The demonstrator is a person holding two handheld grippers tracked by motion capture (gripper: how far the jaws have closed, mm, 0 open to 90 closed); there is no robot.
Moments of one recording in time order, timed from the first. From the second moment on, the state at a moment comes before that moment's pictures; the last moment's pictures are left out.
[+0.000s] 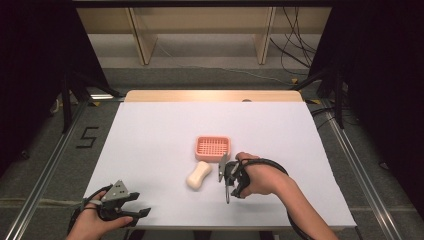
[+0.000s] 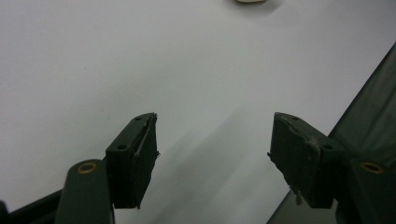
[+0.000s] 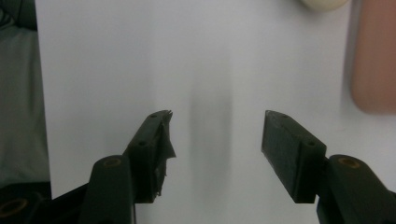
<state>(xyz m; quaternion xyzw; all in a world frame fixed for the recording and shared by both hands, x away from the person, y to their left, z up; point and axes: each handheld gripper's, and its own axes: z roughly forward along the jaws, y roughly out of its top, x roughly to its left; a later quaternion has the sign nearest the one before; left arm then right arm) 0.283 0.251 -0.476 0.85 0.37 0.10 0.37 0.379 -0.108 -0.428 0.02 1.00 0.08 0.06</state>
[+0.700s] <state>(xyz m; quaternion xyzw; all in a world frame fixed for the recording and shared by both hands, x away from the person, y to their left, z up) 0.284 0.254 -0.475 0.85 0.36 0.11 0.36 0.412 -0.052 -0.421 -0.05 0.99 0.10 0.08</state>
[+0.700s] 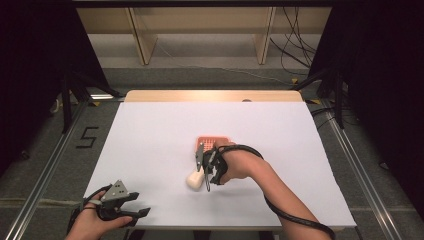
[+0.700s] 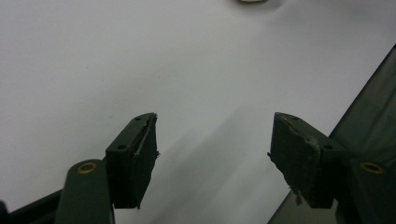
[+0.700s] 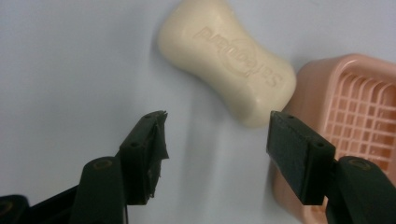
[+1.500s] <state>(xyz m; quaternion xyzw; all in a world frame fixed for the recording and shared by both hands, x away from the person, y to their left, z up) 0.284 0.254 -0.475 0.85 0.36 0.11 0.37 0.423 -0.018 -0.435 -0.08 0.99 0.09 0.06</state>
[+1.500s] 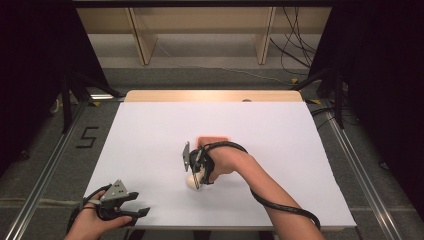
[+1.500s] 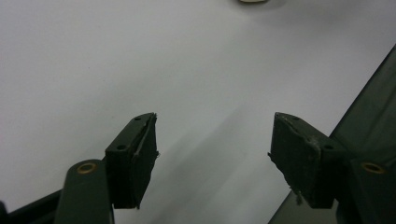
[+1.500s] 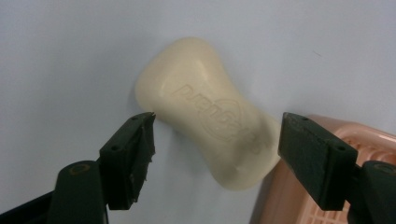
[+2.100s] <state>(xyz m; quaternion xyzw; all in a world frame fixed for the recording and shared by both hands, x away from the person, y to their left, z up) 0.284 0.254 -0.475 0.85 0.36 0.10 0.37 0.432 -0.001 -0.448 -0.13 0.99 0.08 0.03</state>
